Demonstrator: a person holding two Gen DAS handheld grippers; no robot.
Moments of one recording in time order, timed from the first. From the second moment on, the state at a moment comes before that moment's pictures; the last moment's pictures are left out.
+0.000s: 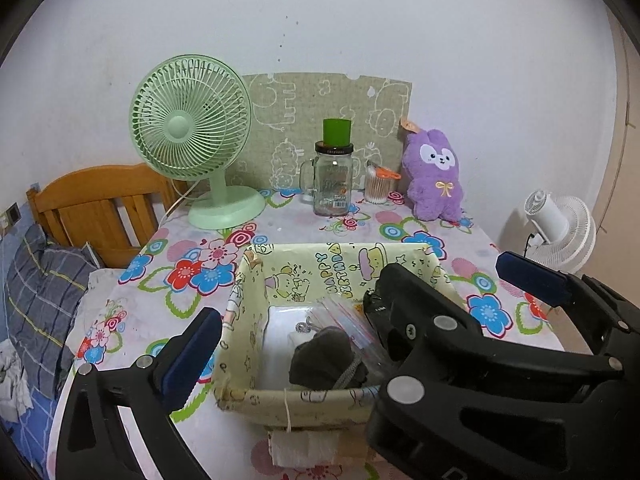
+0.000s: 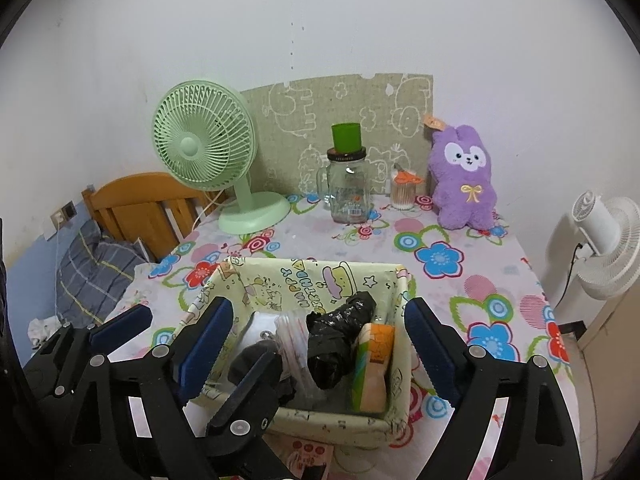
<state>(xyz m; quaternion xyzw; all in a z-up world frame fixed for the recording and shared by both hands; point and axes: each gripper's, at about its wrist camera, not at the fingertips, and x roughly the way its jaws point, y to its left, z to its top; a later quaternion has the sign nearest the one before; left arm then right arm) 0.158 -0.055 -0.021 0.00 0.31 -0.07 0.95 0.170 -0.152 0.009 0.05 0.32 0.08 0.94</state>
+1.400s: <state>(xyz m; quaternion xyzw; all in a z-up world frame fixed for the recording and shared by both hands) 0.058 -0.057 -0.022 0.00 0.28 -0.08 0.96 0.060 -0.158 0.017 0.04 0.29 0.04 0.96</state>
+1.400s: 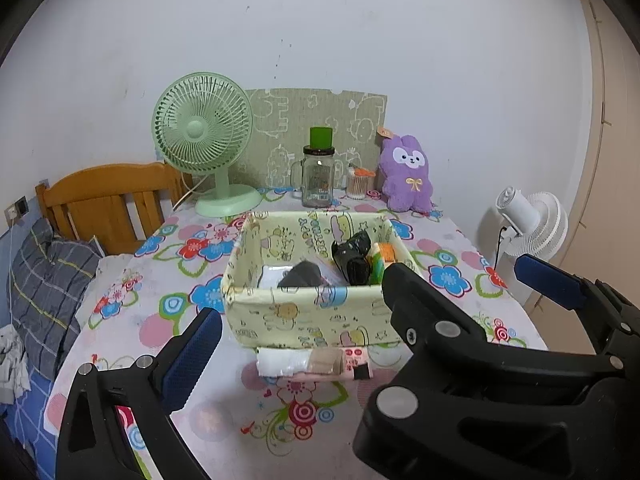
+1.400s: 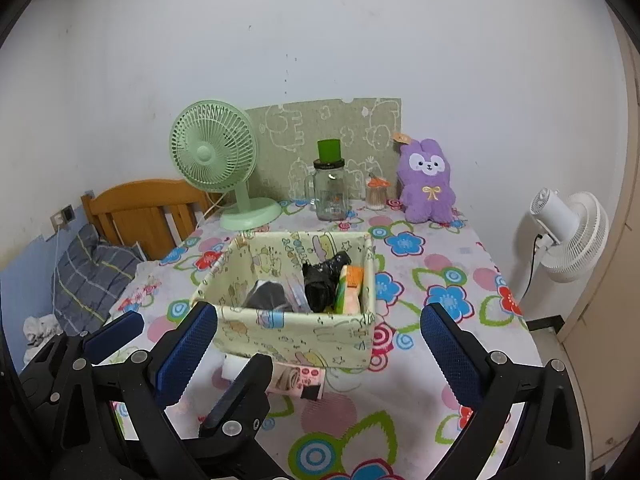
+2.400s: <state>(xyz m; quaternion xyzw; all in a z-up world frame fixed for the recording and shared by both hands) 0.071 -0.062 -0.080 0.01 0.34 -0.08 0.94 0.069 -0.161 -0.047 0.06 0.34 0.04 0.94</state>
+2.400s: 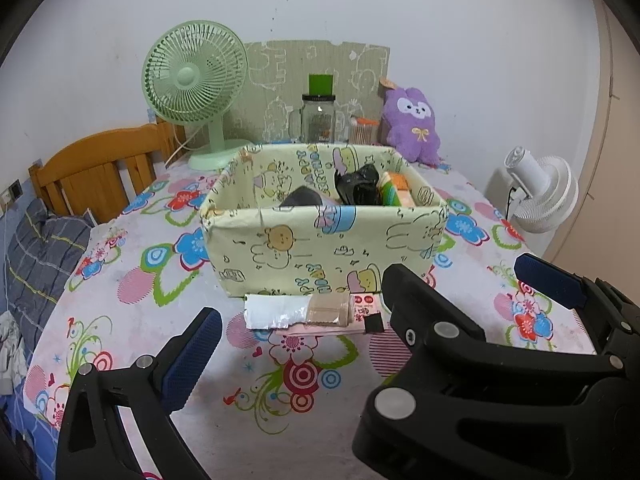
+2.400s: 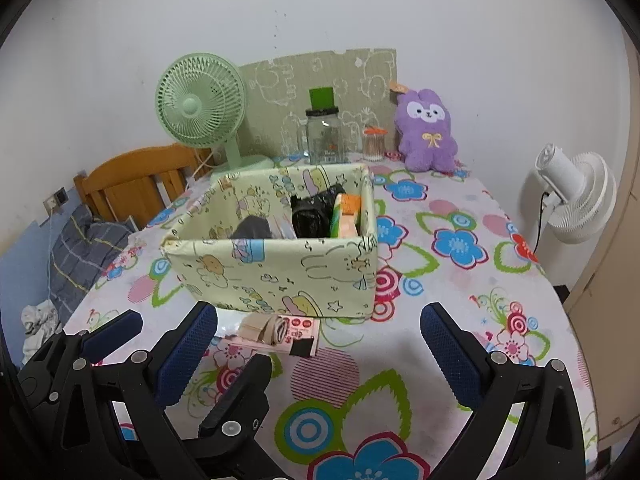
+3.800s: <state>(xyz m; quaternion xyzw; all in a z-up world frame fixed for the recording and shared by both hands) 0.136 -0.058 -0.129 0.02 0.41 -0.06 0.91 0.124 -0.167 -0.101 0.08 0.41 0.03 0.91</state>
